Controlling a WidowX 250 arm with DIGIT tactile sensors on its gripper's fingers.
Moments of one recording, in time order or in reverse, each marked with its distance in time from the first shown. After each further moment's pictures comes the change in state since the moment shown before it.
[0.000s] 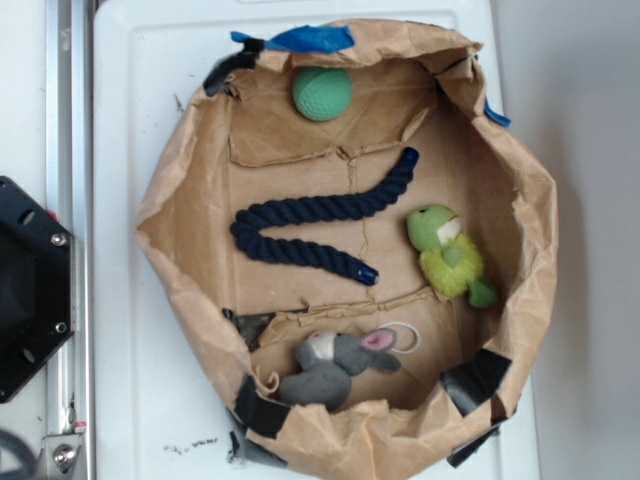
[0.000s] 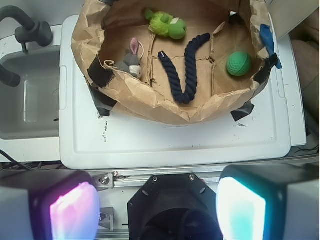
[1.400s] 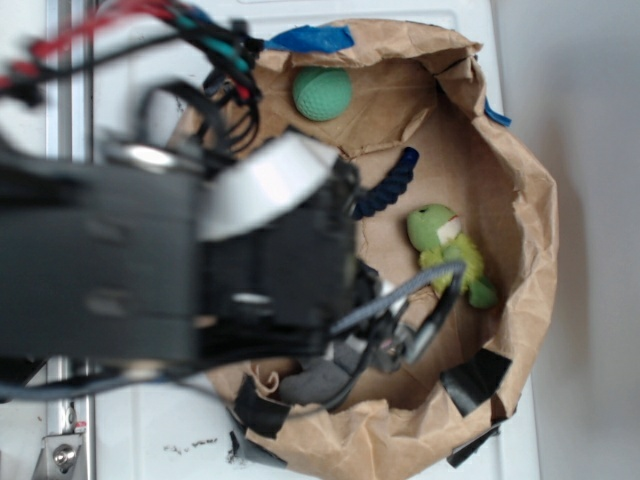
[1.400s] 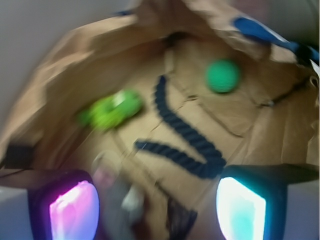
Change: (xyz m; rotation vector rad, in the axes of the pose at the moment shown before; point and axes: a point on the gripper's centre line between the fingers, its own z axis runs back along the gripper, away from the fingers) arm 0.111 0.014 -0.103 0.122 -0.159 0.941
